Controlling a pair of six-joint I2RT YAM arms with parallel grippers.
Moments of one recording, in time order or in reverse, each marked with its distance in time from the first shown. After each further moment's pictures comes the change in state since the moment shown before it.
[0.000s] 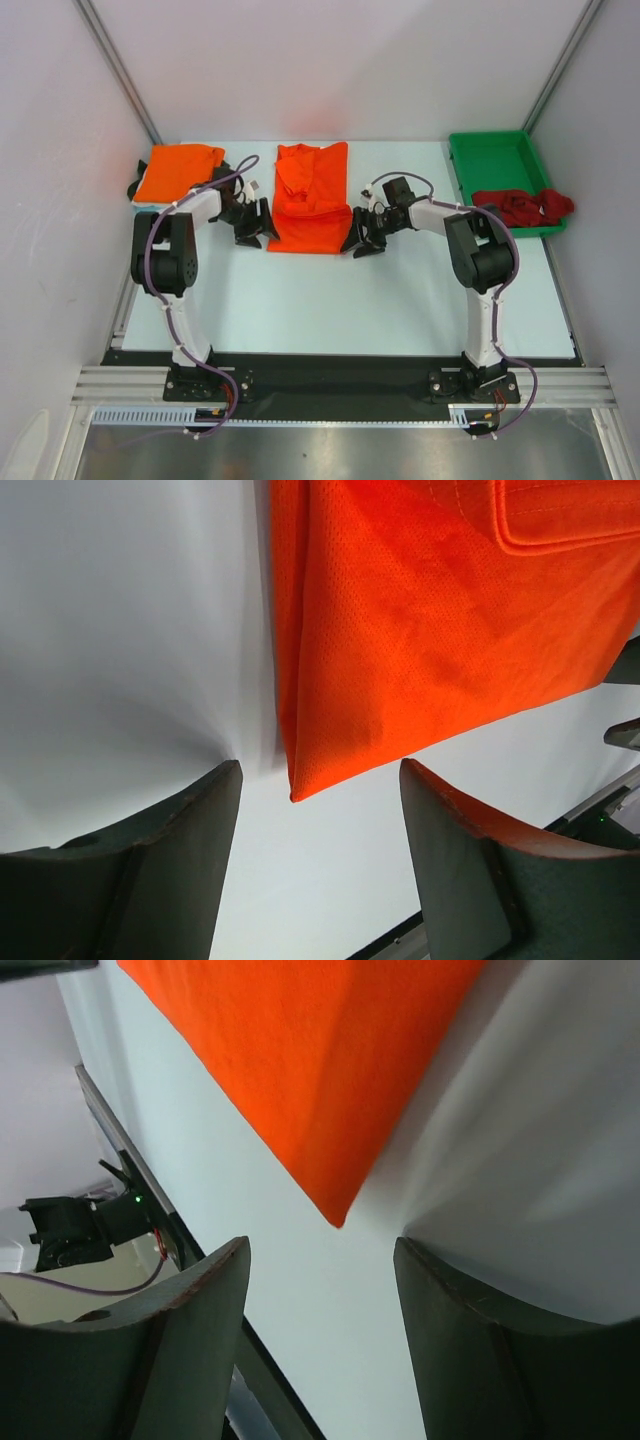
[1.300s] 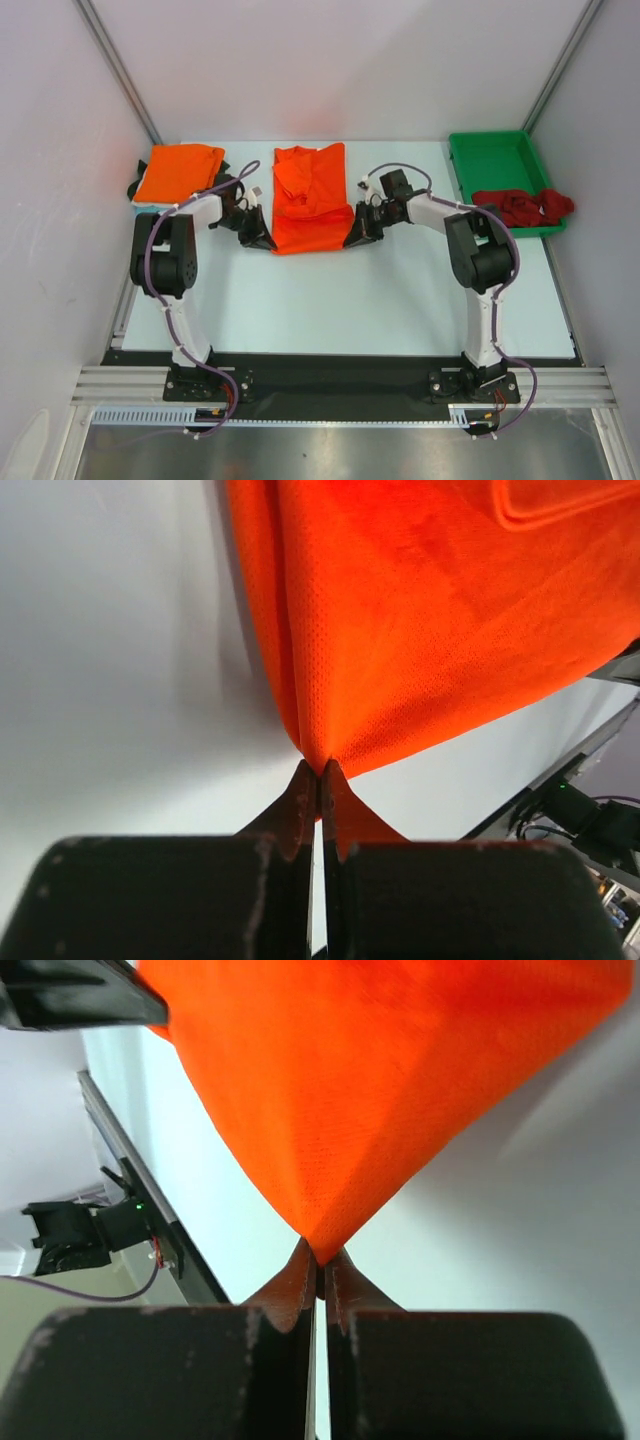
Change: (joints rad) left arm -0.007 0.010 -0.061 0.038 0.100 -0.026; right arm 0.017 0.033 0.078 -0.006 0.012 -0.007
